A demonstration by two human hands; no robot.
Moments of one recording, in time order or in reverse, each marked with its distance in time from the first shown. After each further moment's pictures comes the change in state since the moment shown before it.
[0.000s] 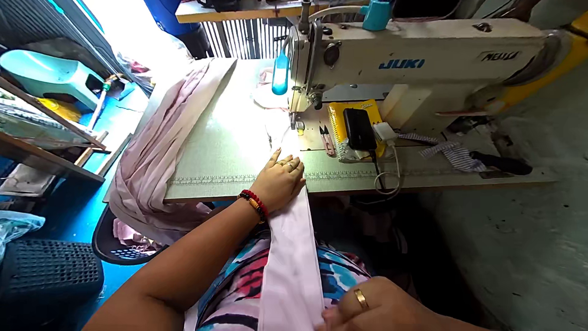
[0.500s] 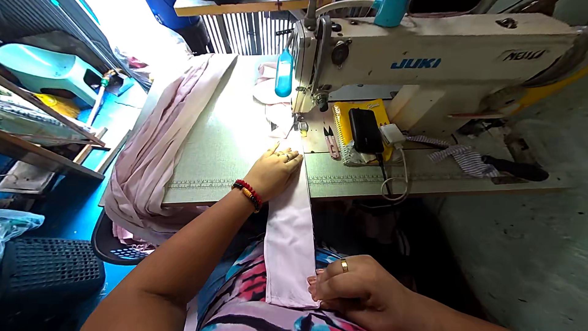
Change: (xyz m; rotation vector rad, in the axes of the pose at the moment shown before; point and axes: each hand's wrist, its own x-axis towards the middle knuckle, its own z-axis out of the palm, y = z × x) left_hand 0.013 -0.032 -0.004 -0.038 0.069 0.030; right_hand -0.002 0.068 0.004 -0.070 0.103 0.012
